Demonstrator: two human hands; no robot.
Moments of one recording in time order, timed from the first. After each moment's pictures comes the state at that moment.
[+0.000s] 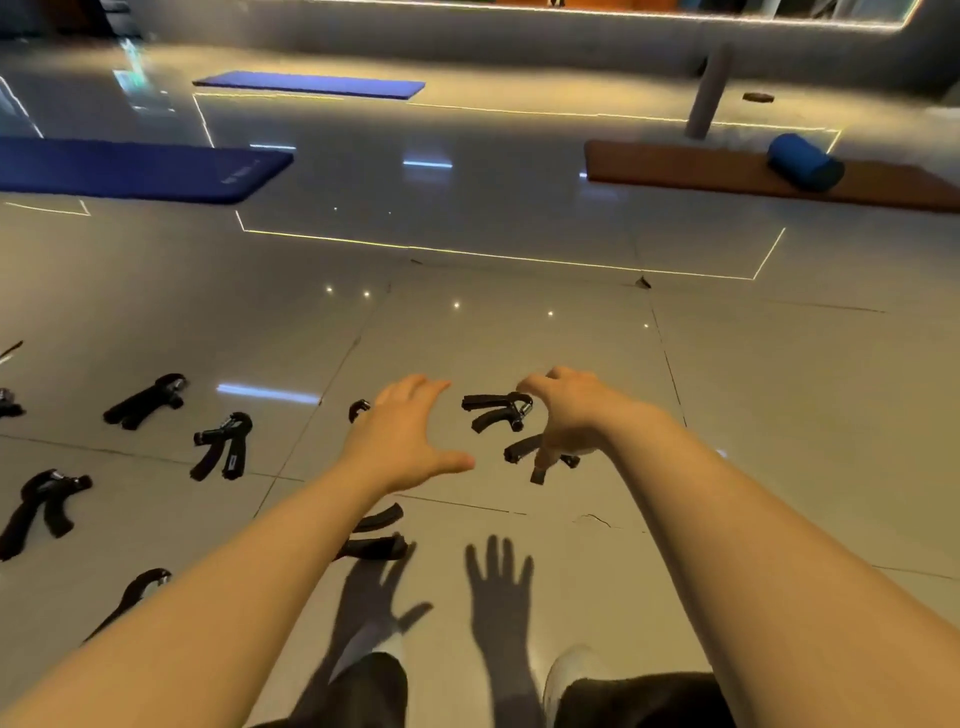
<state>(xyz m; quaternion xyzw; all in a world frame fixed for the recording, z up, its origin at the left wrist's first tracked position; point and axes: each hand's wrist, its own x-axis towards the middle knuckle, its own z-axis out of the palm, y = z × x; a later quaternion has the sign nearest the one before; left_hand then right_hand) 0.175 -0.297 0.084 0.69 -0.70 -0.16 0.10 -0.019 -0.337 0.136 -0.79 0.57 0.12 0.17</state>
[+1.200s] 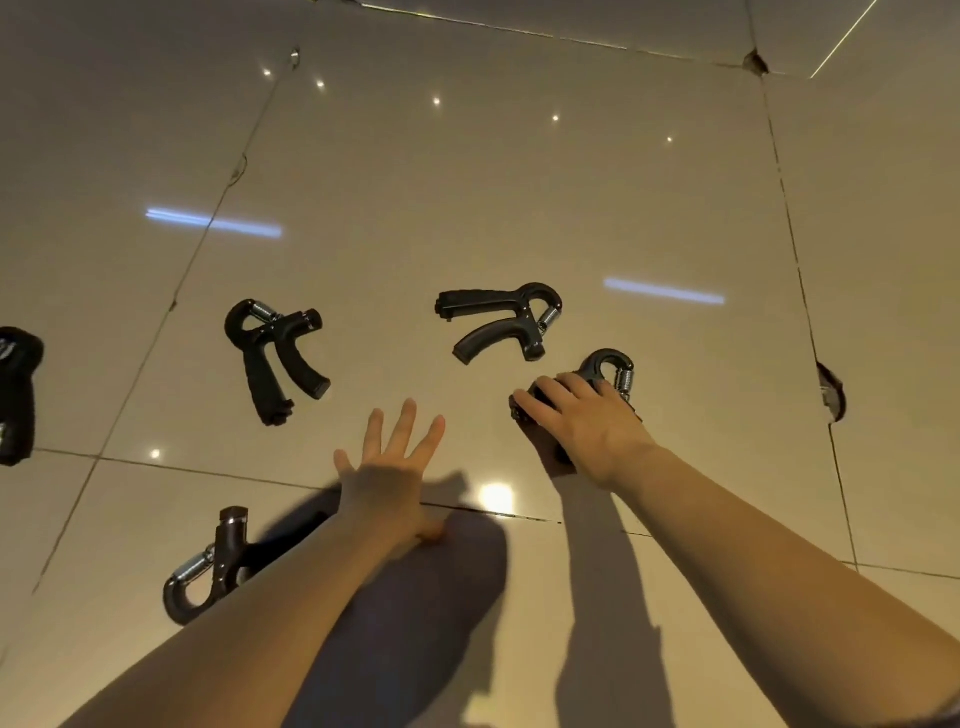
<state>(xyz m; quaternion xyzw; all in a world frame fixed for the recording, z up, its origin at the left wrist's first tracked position) 0.175 -0.448 -0.227 0.65 -0.68 -0.27 -0.19 -0.040 -0.520 -0.176 -0.86 0.43 0.28 0.08</state>
